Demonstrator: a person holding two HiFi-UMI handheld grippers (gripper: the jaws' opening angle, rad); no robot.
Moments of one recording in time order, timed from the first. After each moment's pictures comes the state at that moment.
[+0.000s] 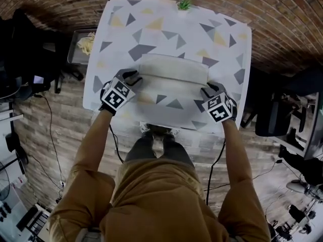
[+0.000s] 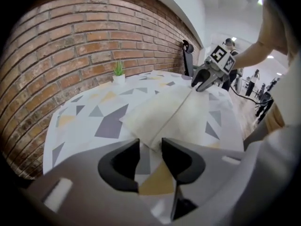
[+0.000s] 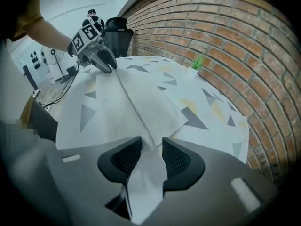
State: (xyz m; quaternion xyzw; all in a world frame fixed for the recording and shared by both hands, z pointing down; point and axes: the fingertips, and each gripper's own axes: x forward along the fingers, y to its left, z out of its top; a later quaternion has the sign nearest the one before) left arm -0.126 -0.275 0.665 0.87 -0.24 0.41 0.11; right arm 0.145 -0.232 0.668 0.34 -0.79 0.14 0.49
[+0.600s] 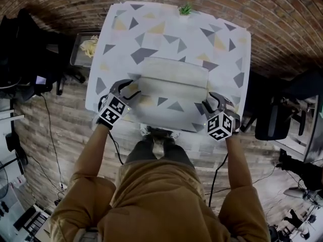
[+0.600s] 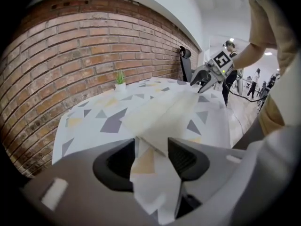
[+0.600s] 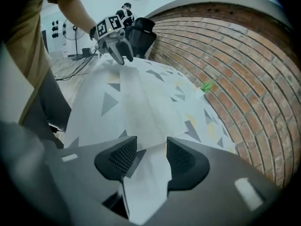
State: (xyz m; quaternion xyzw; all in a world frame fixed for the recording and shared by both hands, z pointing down) left arm -0.142 -0.237 0.641 0.88 -0.27 0.38 0.09; right arm 0.143 -0.193 0.642 0.30 -0.80 -0.02 0.52
